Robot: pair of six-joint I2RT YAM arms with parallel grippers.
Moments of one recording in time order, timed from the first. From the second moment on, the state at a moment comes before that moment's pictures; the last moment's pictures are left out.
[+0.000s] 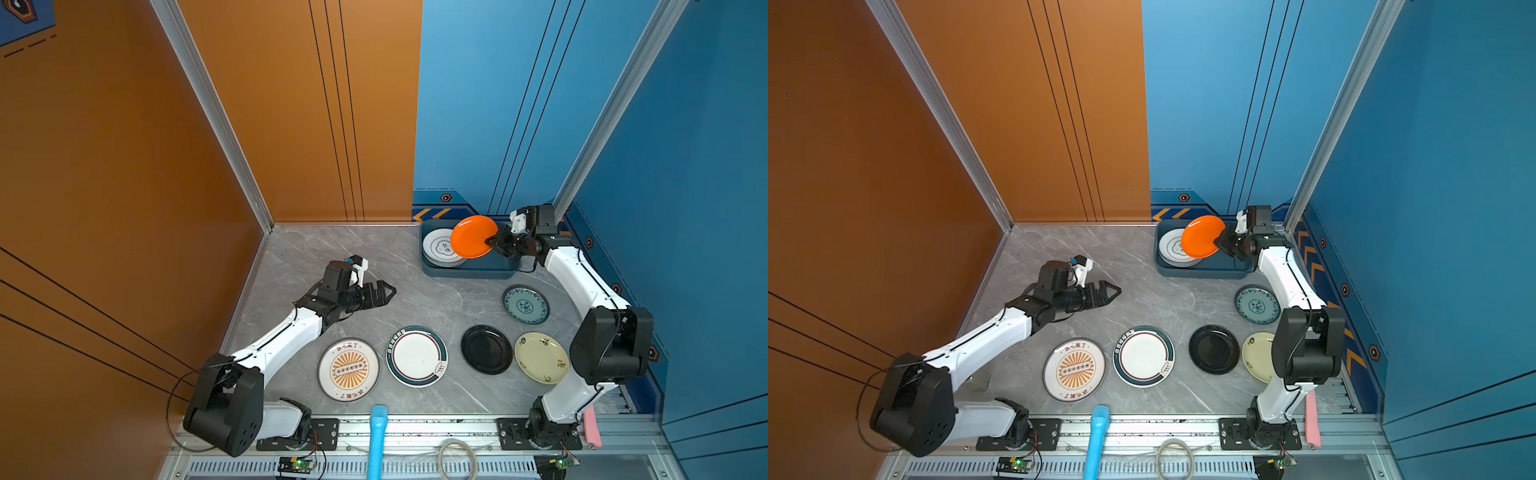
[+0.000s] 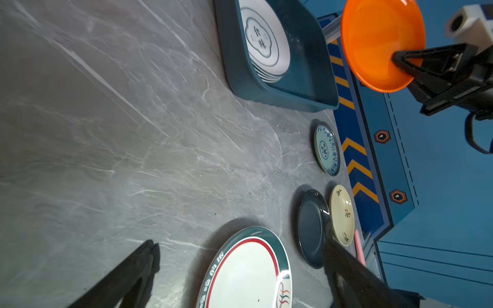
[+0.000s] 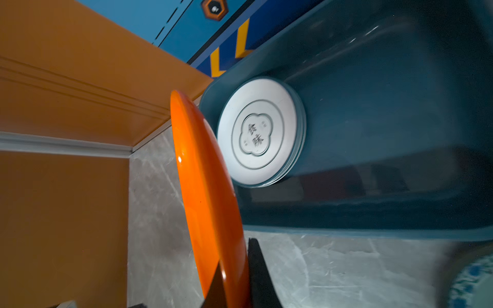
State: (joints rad) left arm -0.34 1.30 0.80 -0.14 0.42 -0.60; right arm 0.00 1.74 1.53 -0.56 -0.39 0.57
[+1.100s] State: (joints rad) left arm -0.17 1.21 0.67 -0.14 0.48 -0.57; right arm -0.10 2.21 1.93 -0.86 -0.22 0.47
